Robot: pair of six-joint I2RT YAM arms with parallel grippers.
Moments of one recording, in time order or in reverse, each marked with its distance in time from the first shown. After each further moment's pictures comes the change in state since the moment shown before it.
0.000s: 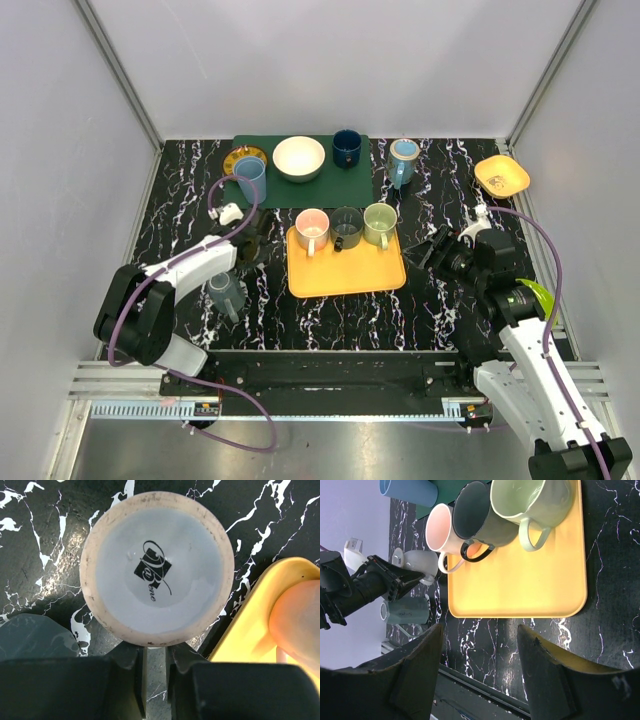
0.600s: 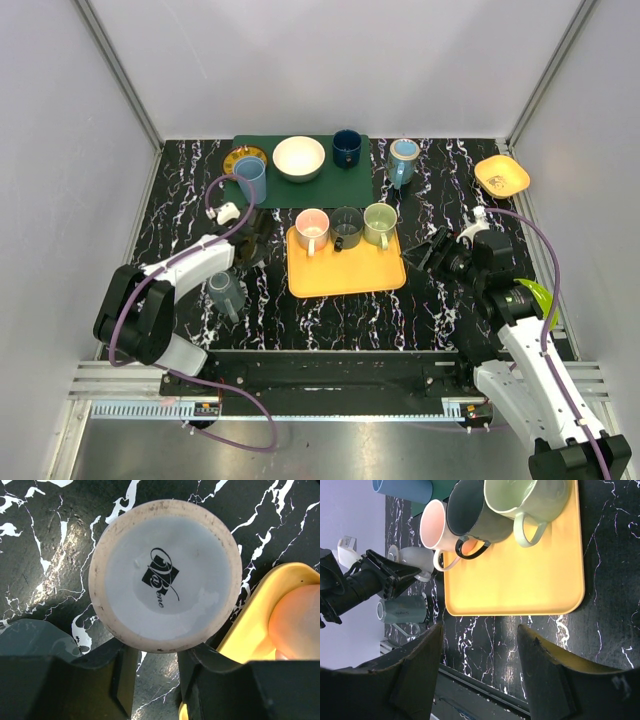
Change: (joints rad) left arm 0.028 0.000 -0.006 0.022 0.023 0.020; right arm 0.000 0.006 -0.016 0.005 -0.001 0.004
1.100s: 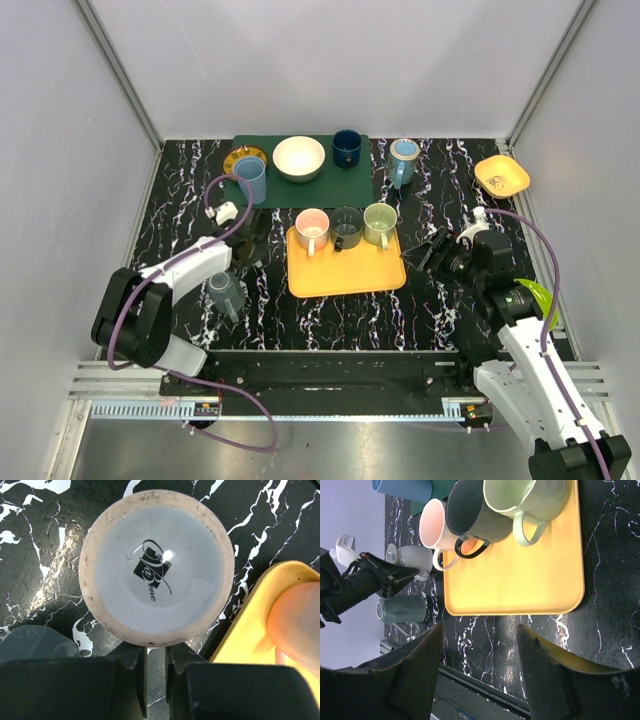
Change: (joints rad) left arm 0.016 -0.009 -0.012 0.032 0.021 0.036; right arm 0.000 -0.004 -0.007 0.000 0.000 0.000
